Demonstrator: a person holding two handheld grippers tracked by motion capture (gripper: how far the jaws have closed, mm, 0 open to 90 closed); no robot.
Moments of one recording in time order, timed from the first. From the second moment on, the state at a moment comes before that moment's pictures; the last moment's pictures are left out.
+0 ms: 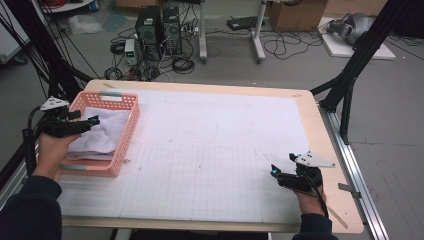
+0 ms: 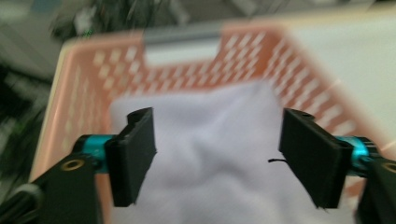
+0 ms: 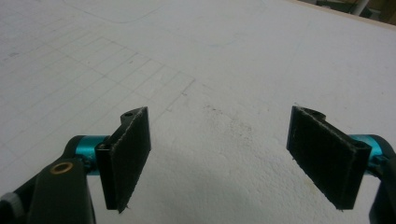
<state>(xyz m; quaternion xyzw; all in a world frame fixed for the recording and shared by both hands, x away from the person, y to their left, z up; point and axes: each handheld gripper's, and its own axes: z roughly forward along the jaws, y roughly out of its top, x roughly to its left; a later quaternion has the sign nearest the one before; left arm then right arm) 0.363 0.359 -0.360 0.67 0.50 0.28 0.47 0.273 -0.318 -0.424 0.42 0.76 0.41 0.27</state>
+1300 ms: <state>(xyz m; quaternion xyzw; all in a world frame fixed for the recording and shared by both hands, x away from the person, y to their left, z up) 0.315 0.159 -0.402 0.72 0.29 0.15 0.61 0.274 -0.304 -0.421 0.42 0.75 0.43 0.28</state>
